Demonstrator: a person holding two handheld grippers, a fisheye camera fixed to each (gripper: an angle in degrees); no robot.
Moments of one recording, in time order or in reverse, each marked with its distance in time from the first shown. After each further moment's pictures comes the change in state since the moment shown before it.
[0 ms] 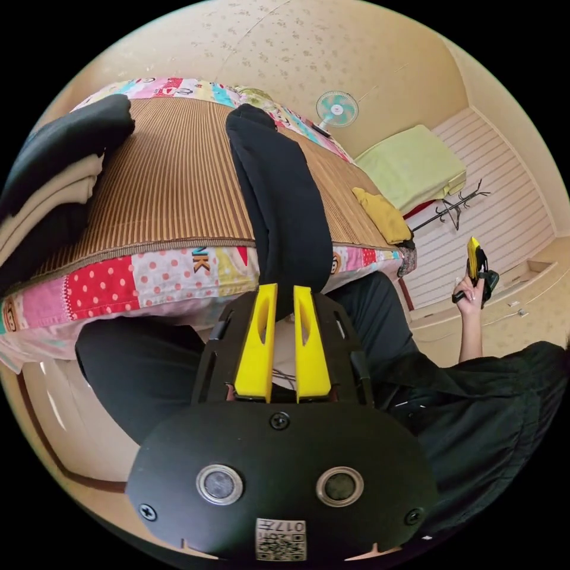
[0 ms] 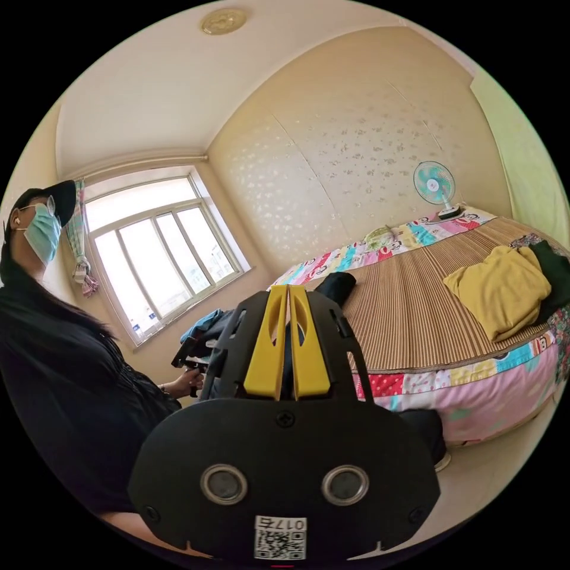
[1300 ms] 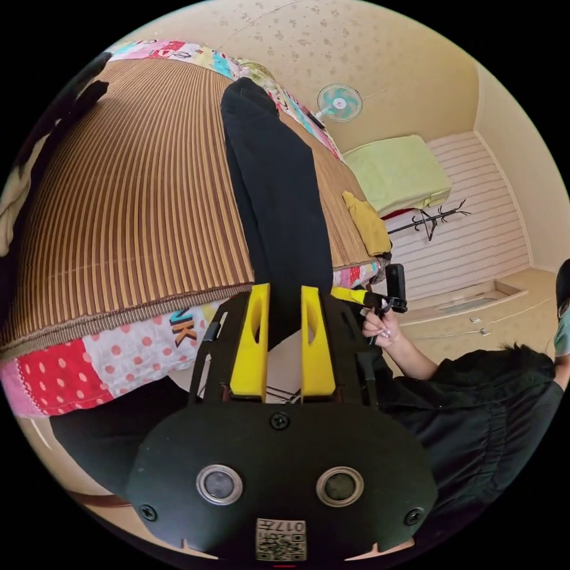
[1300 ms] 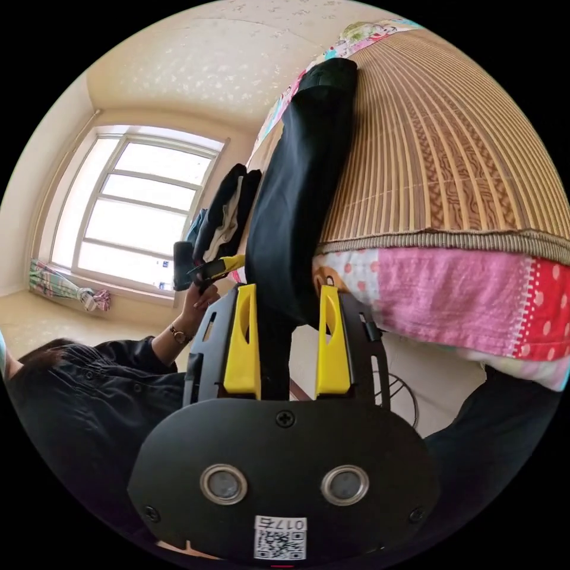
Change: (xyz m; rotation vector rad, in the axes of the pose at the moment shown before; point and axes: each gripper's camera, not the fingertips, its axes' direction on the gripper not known) left arm -0.012 -0.141 0.154 -0.147 0.259 -0.021; right arm 0.124 -0.023 0.301 -0.751 -0.238 0.393
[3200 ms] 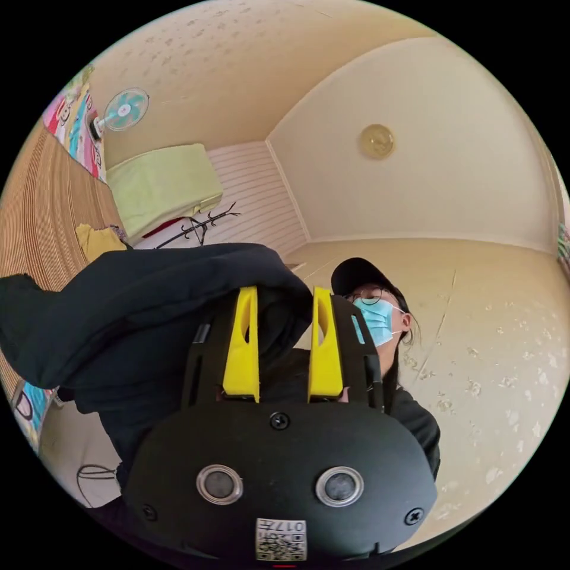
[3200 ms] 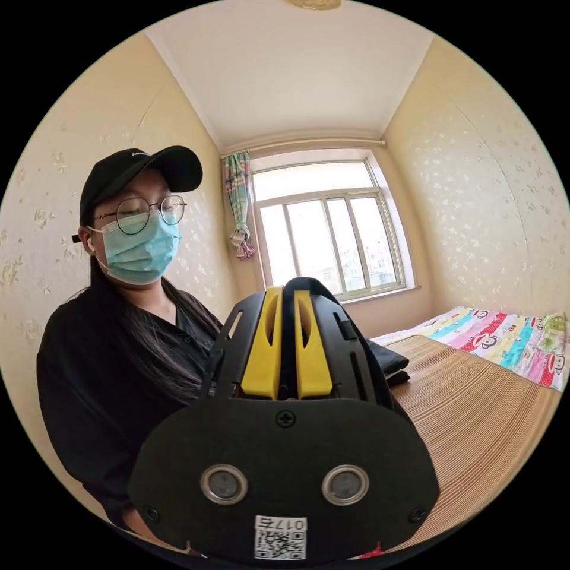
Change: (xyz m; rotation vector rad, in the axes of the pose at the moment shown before) left arm 0.266 0.045 -0.194 0.101 1.071 0.418; right arm -0.329 0.312 -0.254 0.404 -0.407 -1.091
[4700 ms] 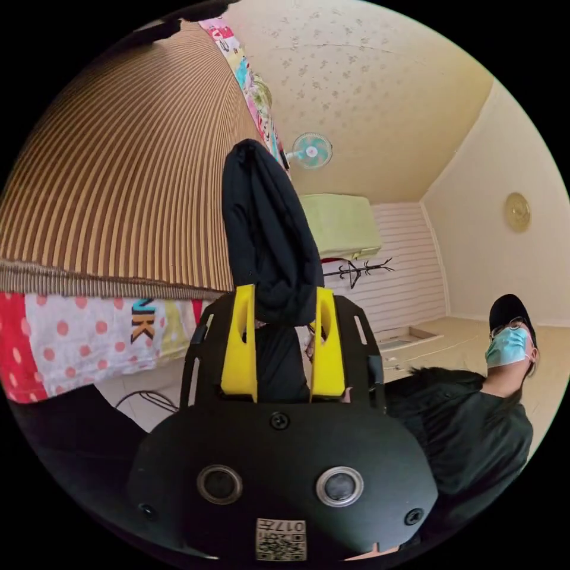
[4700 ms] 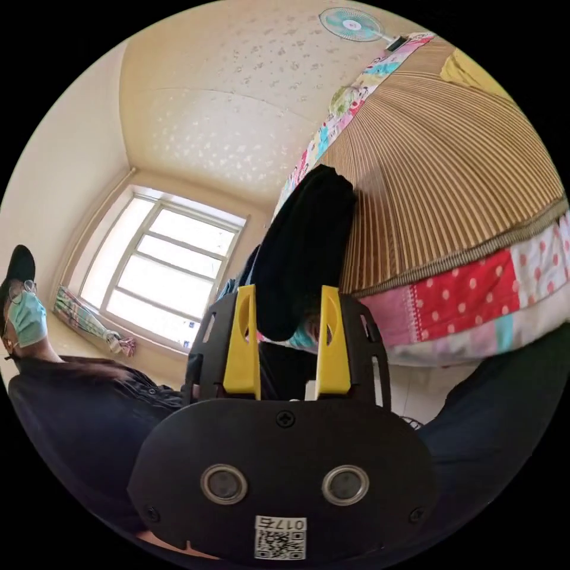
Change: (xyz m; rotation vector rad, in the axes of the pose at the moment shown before) left arm -0.371 0.110 -0.264 0.224 -0.705 -0.416; right arm 0.293 0.176 0.038 0.030 0.522 1.064
